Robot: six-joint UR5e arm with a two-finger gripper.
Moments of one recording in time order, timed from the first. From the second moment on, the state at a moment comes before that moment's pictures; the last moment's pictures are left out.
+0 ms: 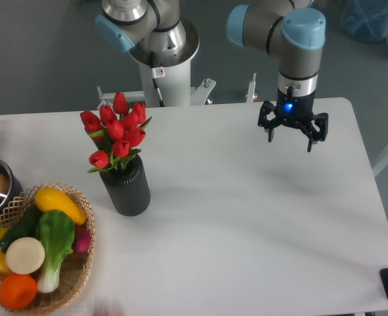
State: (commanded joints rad) arm 2.86 -1.72 -1.94 -0.80 1.43 1.30
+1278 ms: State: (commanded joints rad) arm 2.90 -1.43 -2.24 -0.79 0.92 1.29
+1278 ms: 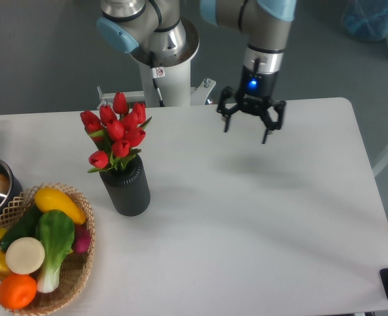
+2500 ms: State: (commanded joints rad) arm 2.70 -1.50 -2.28 -0.79 0.55 1.40
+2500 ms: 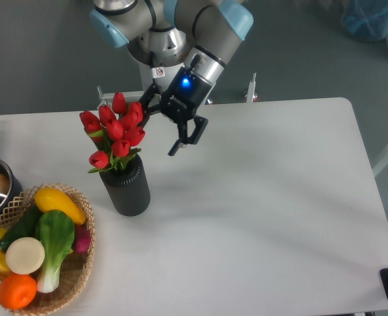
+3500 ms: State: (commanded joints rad) arm 2.67 -1.55 -2.31 -0.79 0.45 1.48
